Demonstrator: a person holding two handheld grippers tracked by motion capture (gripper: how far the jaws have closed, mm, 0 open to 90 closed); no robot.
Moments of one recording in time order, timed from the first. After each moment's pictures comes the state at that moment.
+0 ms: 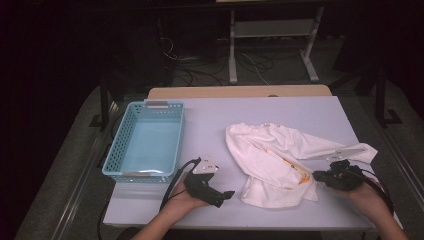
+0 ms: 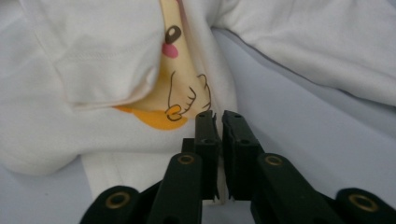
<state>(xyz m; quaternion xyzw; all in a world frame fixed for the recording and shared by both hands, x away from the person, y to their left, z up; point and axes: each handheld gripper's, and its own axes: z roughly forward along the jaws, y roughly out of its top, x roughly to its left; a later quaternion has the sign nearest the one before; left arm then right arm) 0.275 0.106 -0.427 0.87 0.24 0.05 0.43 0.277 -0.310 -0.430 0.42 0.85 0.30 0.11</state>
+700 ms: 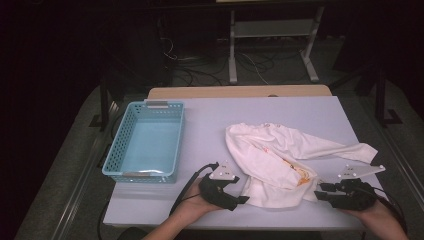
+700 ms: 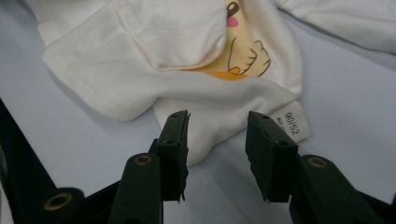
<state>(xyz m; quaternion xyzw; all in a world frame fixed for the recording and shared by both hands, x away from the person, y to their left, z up) 0.265 0.067 -0.427 0.88 0.18 0.02 0.43 0.231 -0.318 -0.432 0.41 0.84 0.34 0.08</state>
